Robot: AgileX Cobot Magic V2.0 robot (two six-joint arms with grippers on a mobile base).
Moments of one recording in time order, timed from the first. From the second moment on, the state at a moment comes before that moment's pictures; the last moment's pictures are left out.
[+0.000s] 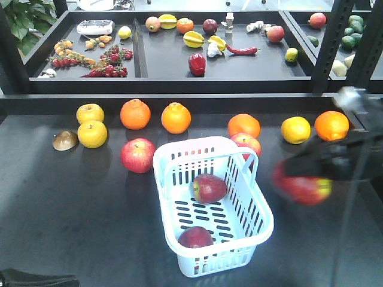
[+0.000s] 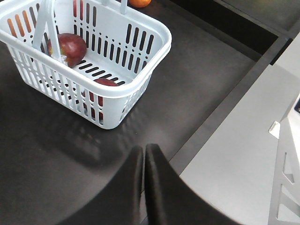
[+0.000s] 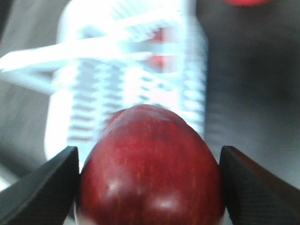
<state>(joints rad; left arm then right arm) -0.47 0.60 -0.44 -0.70 0.65 0.60 -0.09 1.45 -0.99 0.83 0.99 -0.76</state>
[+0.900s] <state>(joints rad) -0.47 0.60 -0.44 -0.70 0.65 0.60 0.27 1.58 -0.99 0.90 0.60 -0.81</state>
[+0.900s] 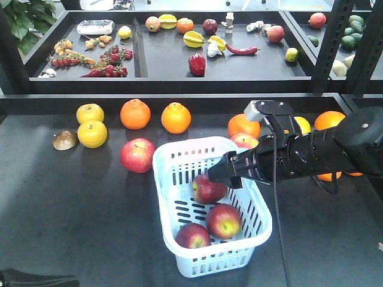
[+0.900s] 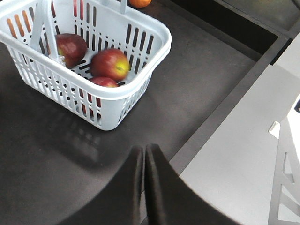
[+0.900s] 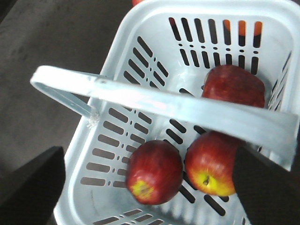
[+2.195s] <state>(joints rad) -0.47 0.60 -0.44 -0.70 0.66 0.60 0.27 0.48 -0.47 0.46 0.83 -0.55</state>
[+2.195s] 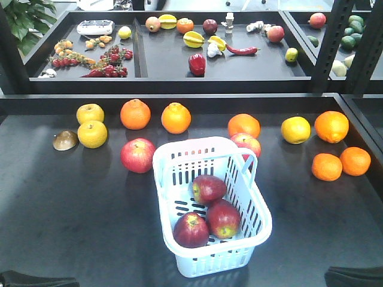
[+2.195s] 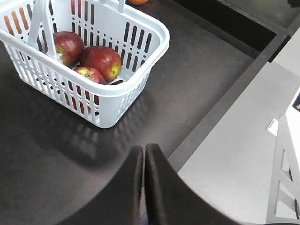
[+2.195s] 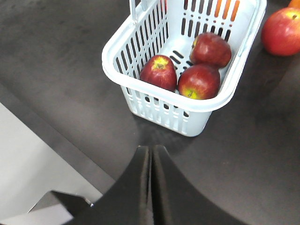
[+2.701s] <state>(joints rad) -0.47 0.60 -0.44 -0.70 0.66 0.60 0.27 0.42 -0.47 0.46 0.83 -0.55</state>
